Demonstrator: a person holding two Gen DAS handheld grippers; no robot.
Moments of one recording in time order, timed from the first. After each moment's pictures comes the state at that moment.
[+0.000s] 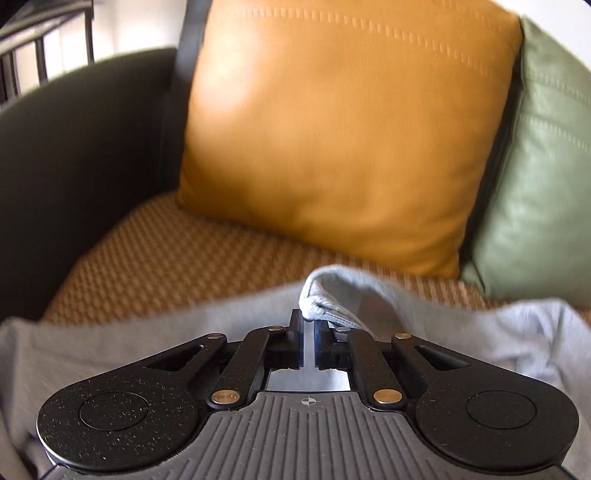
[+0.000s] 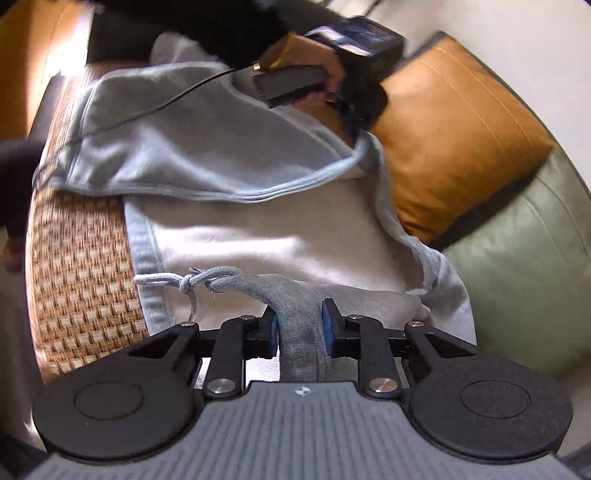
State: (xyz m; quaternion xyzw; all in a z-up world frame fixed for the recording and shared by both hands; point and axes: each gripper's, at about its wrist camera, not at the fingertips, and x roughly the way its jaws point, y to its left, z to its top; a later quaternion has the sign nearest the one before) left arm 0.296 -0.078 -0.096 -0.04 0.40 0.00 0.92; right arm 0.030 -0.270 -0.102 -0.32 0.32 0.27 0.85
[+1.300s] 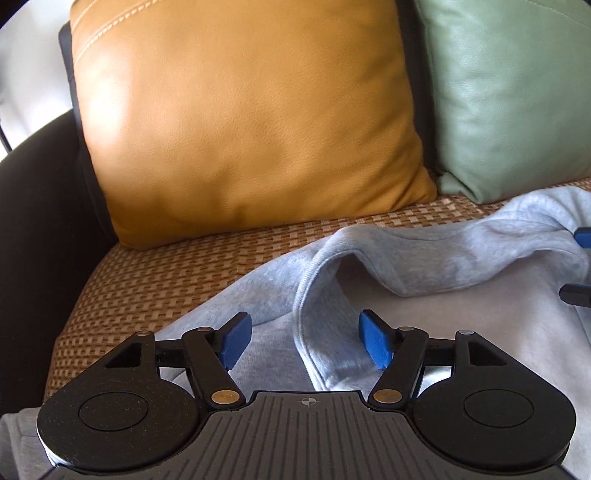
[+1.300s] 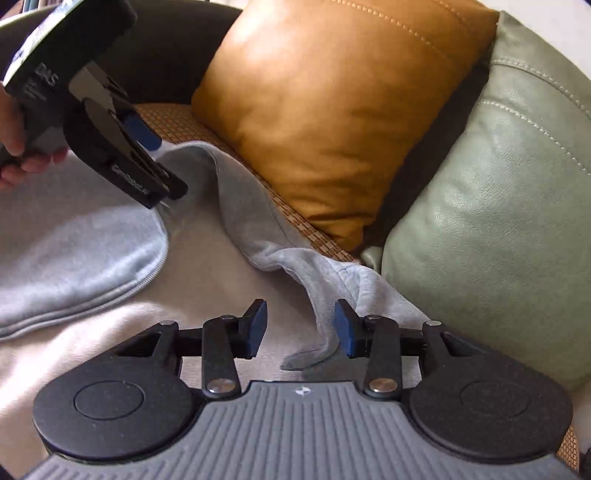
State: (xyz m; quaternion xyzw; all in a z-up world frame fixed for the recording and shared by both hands) left arm 0.306 -0.123 -0.173 0.14 0.40 -0.07 0.90; right arm 0.269 -0.283 -0.178 -0.24 0.34 0.17 0.89
